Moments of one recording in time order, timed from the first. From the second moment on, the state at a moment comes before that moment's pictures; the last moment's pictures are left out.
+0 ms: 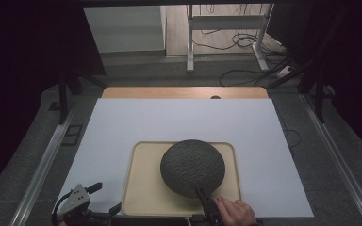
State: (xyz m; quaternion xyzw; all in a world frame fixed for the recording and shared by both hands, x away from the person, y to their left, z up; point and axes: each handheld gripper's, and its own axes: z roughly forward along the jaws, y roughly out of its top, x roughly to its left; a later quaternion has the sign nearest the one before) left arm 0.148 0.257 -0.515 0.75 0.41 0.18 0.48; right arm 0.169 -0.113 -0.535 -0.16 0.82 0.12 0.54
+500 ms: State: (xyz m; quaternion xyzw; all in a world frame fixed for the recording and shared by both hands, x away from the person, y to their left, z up) left arm 0.148 0.257 -0.515 0.76 0.41 0.18 0.48; right arm 0.171 -0.105 -0.549 -0.18 0.83 0.11 0.51
